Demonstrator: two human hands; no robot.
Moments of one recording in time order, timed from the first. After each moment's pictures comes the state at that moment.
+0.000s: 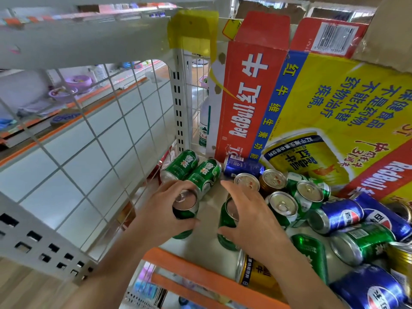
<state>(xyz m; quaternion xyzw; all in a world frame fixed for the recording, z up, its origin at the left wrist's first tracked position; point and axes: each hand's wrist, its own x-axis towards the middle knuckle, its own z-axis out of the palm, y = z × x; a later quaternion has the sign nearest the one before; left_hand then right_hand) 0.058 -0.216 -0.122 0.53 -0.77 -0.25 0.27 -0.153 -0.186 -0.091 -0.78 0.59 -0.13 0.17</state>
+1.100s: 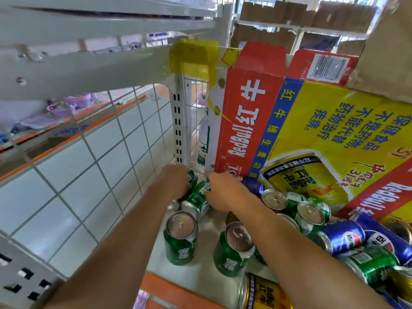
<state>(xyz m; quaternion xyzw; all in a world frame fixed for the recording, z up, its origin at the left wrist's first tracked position) 0.032 -0.341 -0.102 0.65 -0.74 -0.14 0.05 -0.113 -0.304 -0.074 -0.77 0.62 0.00 0.16</state>
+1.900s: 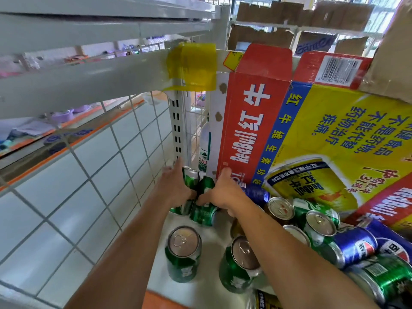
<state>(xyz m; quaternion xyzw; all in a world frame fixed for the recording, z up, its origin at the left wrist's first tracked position) 0.032 -0.350 -0.108 0.68 -0.67 -0.24 0.19 -0.109 -0.334 -0.095 -0.56 0.71 -0.19 0.38</state>
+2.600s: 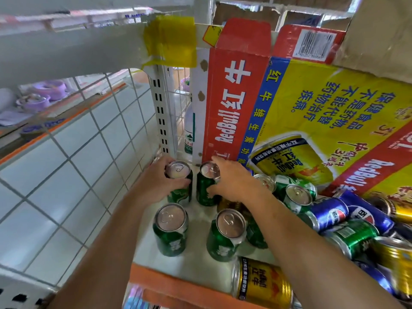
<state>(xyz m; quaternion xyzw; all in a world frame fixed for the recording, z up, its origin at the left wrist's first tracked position) 0.040 -0.306 -0.098 0.61 -0.66 -0.35 0.26 -0.149 -0.294 -0.077 -0.72 0.65 -0.10 0.20</state>
